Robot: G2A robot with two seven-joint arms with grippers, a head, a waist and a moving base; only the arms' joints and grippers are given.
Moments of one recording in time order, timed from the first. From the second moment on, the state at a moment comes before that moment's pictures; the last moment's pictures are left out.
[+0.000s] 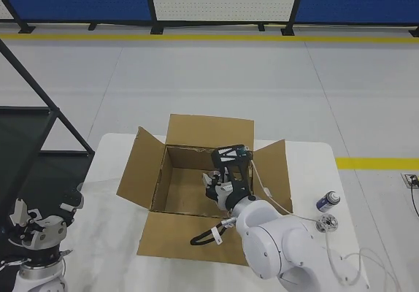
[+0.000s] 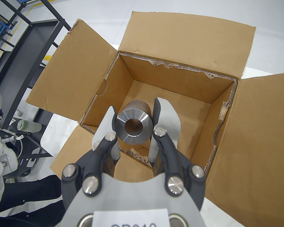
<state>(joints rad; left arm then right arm) 1.46 -1.23 -1.84 -1.66 -0.92 -0.59 -0.68 -0.67 -1.26 0.78 -1.95 -0.95 0.65 0.86</state>
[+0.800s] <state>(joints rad) 1.46 -1.23 -1.84 -1.66 -0.92 -0.59 -0.68 -0.40 -1.41 0.58 -1.50 -0.88 0.63 0.90</state>
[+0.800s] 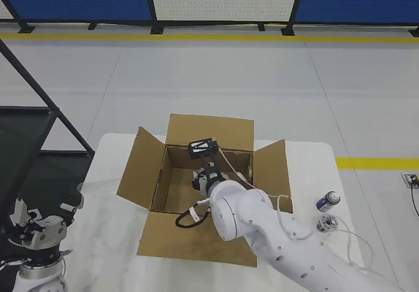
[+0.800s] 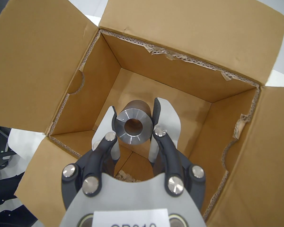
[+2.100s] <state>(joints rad) 1.46 -1.23 -1.84 -1.66 -0.92 -0.59 -0.68 -0.19 -1.74 0.39 -0.69 -0.72 0.53 0.88</state>
